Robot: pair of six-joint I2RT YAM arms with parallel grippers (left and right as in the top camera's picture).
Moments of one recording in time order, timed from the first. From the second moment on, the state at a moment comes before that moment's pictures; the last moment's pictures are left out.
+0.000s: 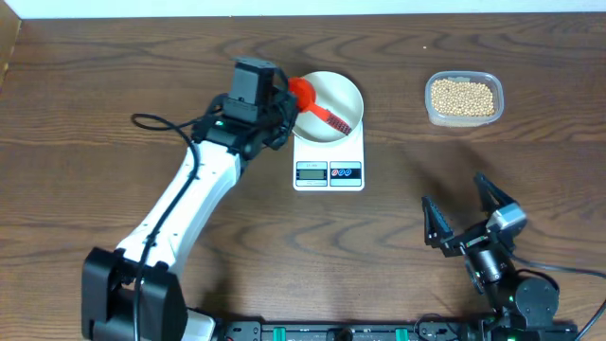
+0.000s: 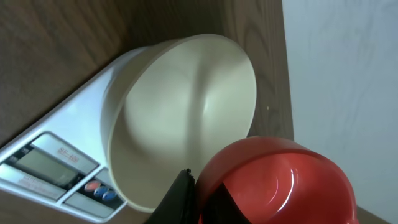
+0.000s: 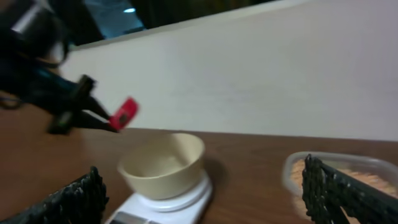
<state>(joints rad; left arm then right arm) -0.34 1.60 1.23 -0.43 0.16 -1.43 0.06 0.10 0.03 0.24 -0.39 0.22</state>
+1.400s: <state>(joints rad) -0.43 1.61 1.23 -0.49 0.15 -1.72 0.30 1.54 1.00 0.05 -0.80 0.49</state>
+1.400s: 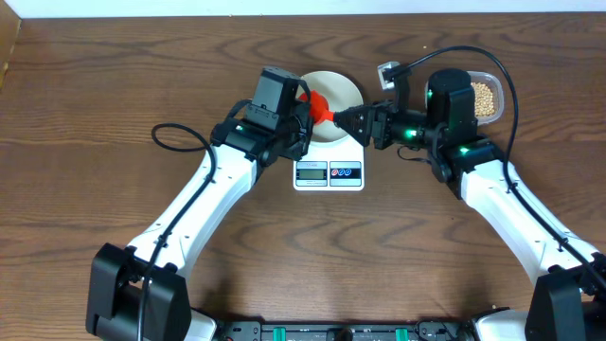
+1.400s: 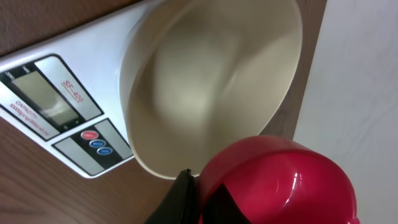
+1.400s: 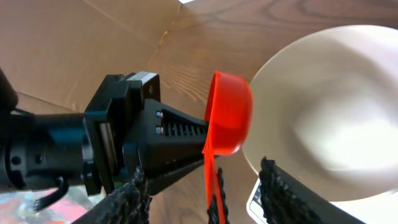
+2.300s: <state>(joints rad) -0.44 1.61 1.23 -0.52 0.15 -1.72 0.30 1.55 1.00 -0.02 -0.76 0.51</state>
